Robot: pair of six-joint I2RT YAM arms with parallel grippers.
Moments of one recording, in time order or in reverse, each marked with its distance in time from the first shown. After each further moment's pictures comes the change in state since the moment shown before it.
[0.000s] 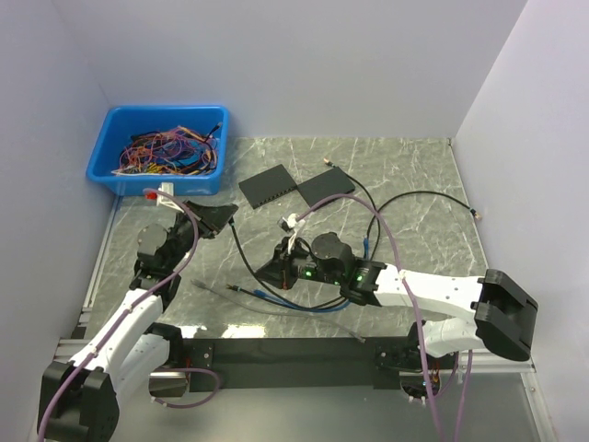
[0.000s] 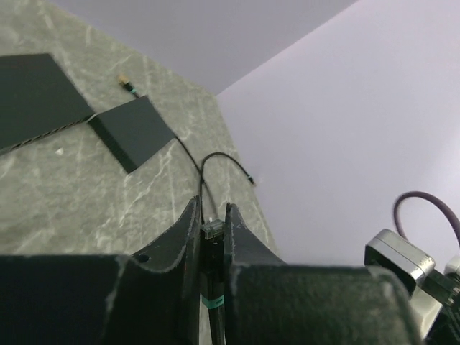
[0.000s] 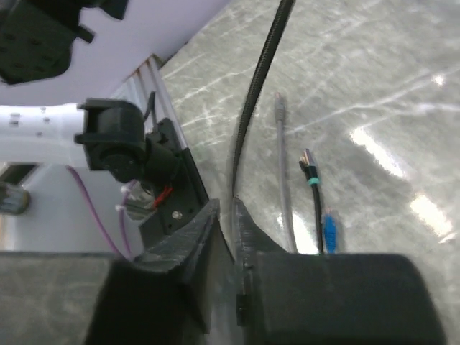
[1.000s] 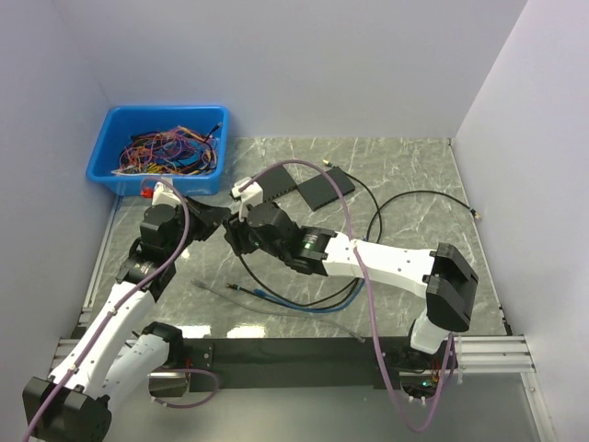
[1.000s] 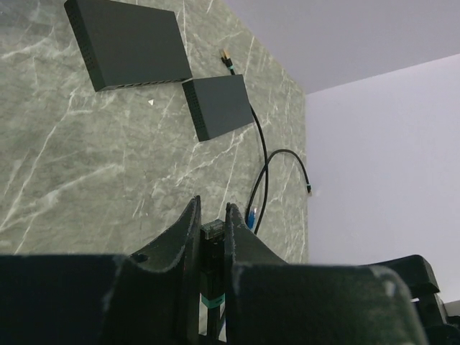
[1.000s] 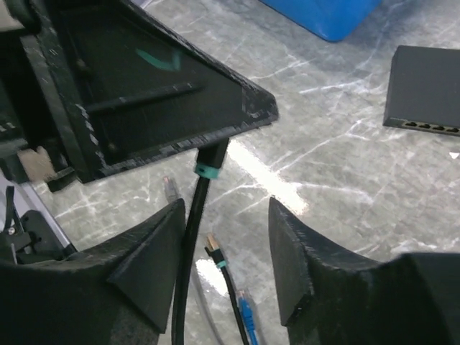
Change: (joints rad) left arm -0.084 -0.033 0.282 -0.711 -0.286 -0.008; right arm 0.052 0.366 0.607 -0.414 0.455 -0.220
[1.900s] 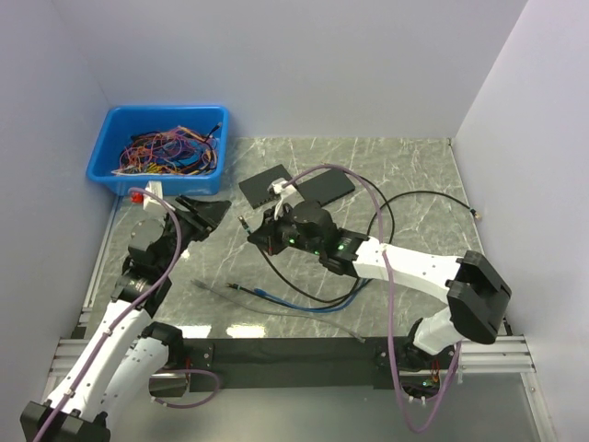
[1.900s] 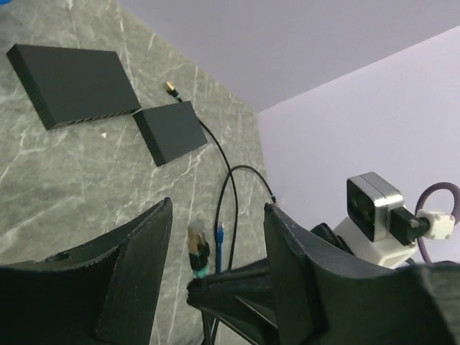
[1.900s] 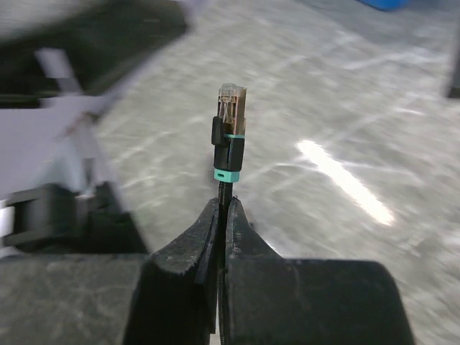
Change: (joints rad) left arm -0.002 -0.142 -0.075 0.134 0.018 0.005; right arm -0.144 -0.157 -0.299 0.214 -0.310 0.129
